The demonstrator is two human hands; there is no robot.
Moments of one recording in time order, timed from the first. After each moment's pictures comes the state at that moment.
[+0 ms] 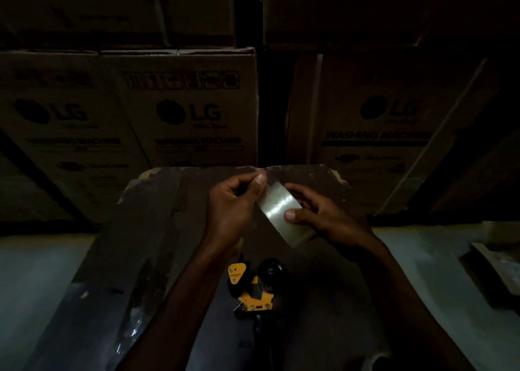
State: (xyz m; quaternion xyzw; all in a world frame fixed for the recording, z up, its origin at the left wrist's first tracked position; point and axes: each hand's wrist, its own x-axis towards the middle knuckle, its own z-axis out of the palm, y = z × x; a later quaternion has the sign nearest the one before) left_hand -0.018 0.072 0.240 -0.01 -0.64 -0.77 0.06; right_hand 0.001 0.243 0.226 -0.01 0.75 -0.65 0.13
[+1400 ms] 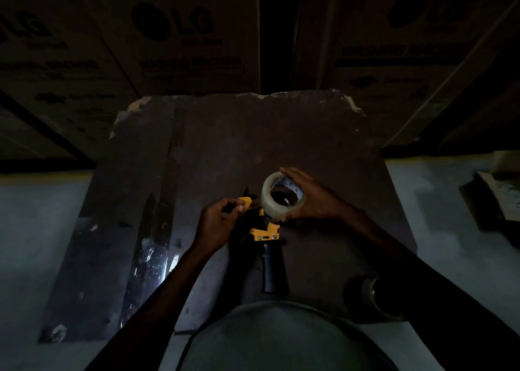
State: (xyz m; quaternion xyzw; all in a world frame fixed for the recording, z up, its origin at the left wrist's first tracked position) left_hand 0.017 -0.007 0.031 0.00 -0.83 -0.56 -0.05; right_hand -0.006 0.253 0.055 -0.10 0.89 -0.42 0.15
